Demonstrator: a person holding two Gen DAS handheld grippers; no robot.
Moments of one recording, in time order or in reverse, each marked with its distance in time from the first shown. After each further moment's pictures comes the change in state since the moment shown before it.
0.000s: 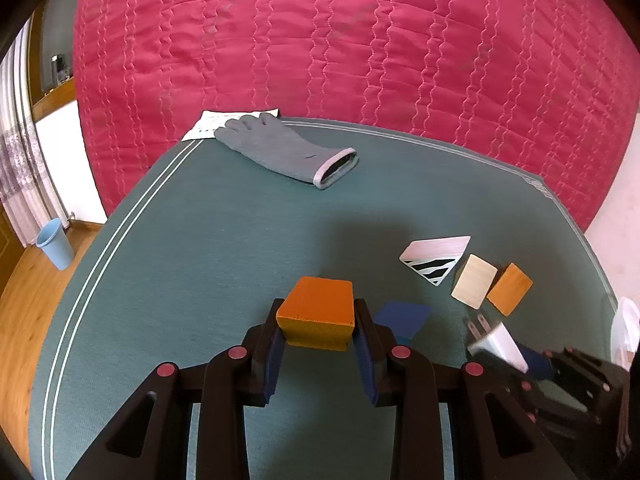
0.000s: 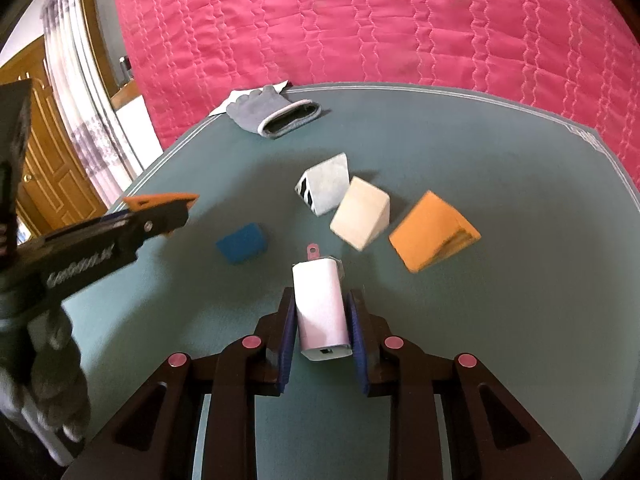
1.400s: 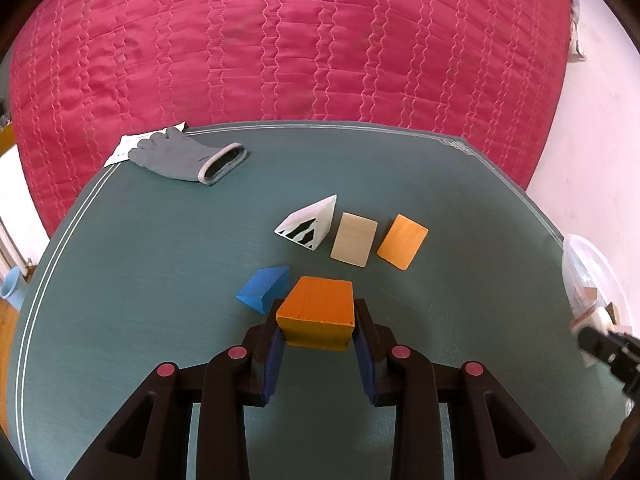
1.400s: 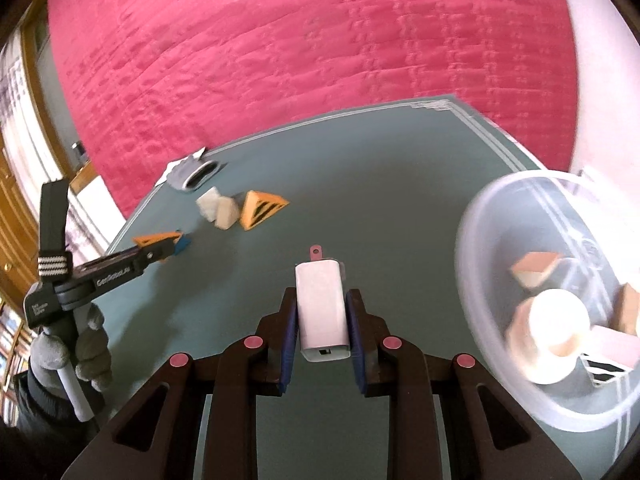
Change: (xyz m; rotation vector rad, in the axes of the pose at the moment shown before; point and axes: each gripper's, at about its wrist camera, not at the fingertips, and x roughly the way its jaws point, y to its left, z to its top) left arm -0.015 -0.065 -0.029 0.182 -0.004 -0.173; right arm -0.150 -0.100 -0.086 0.274 -0.166 -0.143
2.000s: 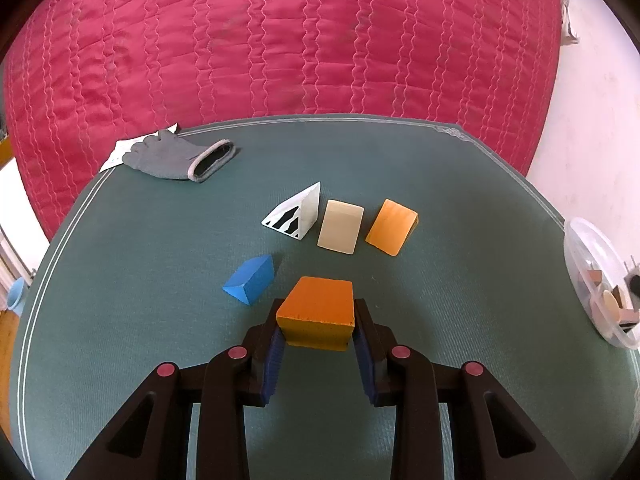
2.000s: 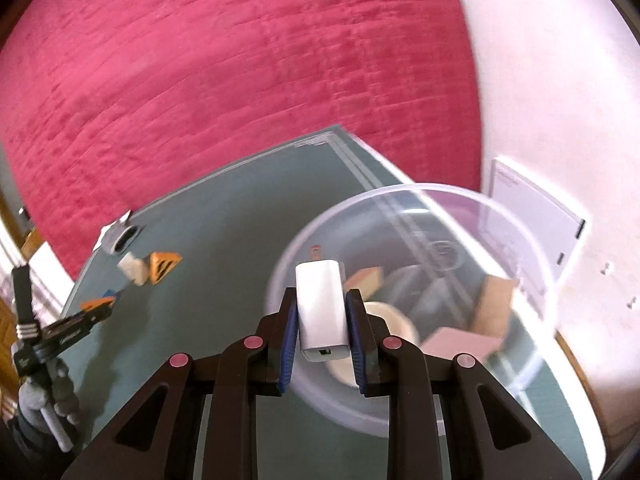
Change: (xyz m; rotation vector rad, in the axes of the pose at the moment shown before) left arm 0.003 -0.014 -0.006 0.043 0.014 0.019; right arm -0.061 -0.094 0.002 0.181 -0.122 -0.217
